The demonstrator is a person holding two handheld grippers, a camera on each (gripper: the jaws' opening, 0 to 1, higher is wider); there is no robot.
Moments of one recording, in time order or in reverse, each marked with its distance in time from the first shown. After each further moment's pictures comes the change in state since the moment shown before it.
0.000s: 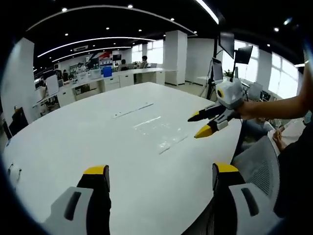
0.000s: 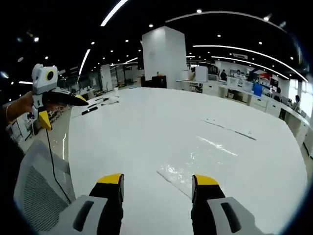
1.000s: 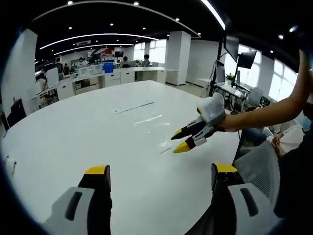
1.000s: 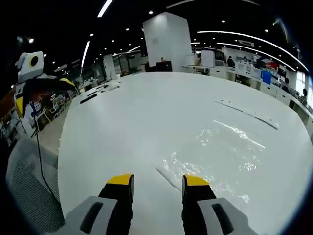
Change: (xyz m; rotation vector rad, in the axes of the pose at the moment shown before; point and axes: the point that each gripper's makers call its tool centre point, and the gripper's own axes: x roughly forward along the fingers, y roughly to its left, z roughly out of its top) left arm 0.011 0.008 -0.005 -0.056 0.007 -0.016; right arm 0.078 -0.006 -0.039 -0.059 0.163 0.049
